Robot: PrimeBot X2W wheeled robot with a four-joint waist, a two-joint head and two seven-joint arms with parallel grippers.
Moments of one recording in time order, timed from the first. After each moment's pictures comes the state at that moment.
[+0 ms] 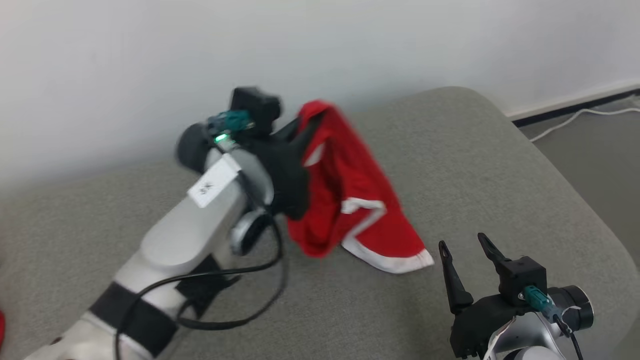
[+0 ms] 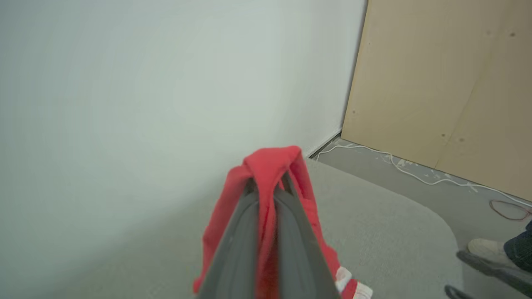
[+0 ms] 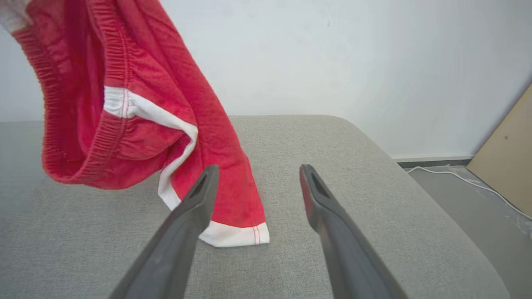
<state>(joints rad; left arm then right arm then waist) -0.99 0.07 -0.90 0.65 -0.70 -0.03 -0.01 -0.05 -0.08 0.16 0.04 0.10 -0.10 0.08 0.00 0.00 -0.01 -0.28</state>
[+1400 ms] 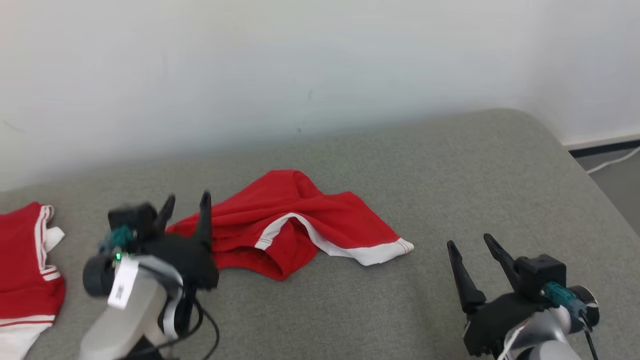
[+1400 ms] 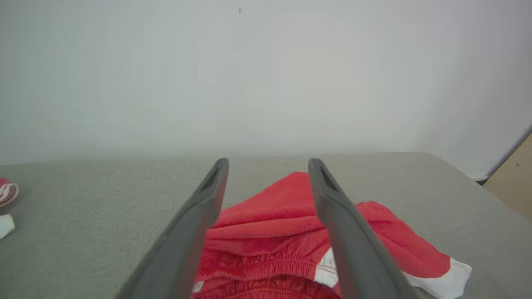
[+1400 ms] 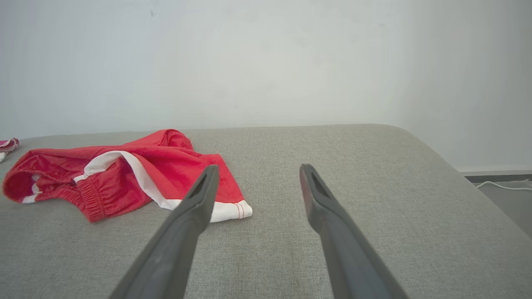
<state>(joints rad) -0.70 0.21 -0.75 0.84 -0.77 0.09 -0.27 -0.08 -0.10 0.12 0.13 0.22 -0.02 0.03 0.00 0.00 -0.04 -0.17</state>
